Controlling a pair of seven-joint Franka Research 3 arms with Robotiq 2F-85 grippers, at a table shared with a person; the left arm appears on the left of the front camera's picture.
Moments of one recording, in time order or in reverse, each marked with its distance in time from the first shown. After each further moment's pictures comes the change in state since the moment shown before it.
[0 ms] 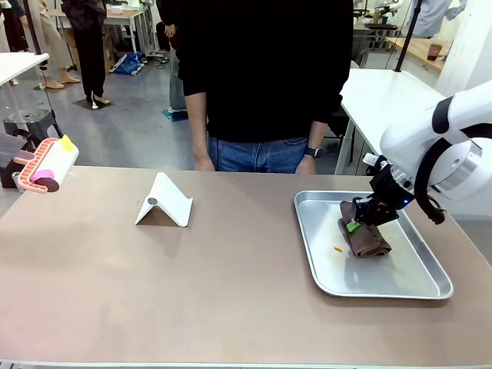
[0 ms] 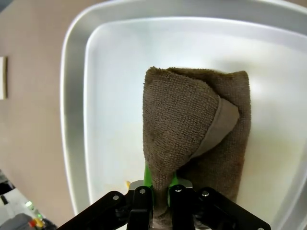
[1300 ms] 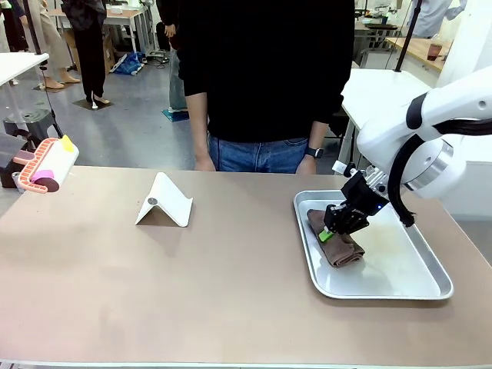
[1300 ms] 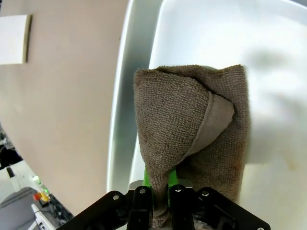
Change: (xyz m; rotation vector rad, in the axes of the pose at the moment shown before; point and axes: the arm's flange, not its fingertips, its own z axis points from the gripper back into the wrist) left arm 0.000 0.000 0.000 0.000 0.000 0.000; right arm -0.006 0.047 -0.034 0.101 0.117 0.100
